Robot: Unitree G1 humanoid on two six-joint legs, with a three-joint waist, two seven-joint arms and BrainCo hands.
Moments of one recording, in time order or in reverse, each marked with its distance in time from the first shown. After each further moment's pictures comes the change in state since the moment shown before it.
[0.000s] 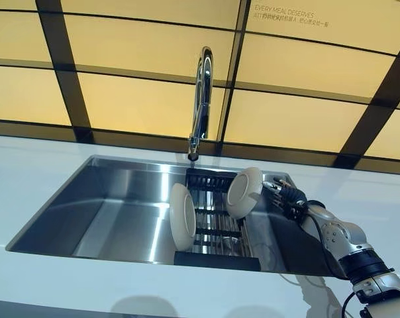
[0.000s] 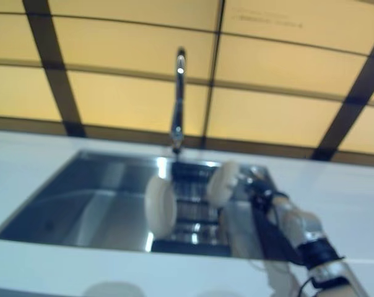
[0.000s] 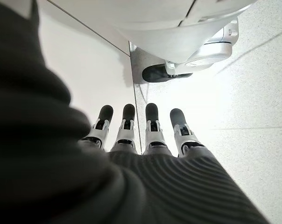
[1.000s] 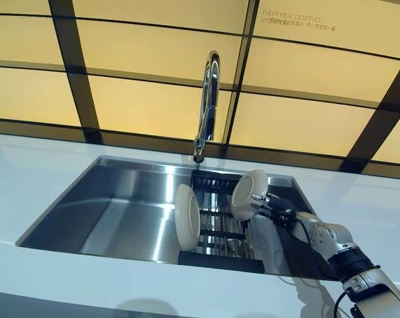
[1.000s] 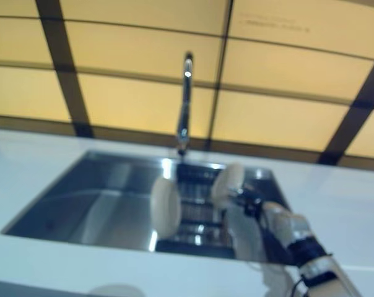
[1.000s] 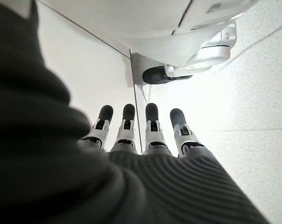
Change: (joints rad) left arm 0.000 0.001 -0.037 -0.019 0.000 0.007 -0.002; right arm -0.039 0.051 0.107 0.071 -0.013 0.073 0.040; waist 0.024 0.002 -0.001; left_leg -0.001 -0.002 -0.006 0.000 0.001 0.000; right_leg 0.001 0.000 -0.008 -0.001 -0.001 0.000
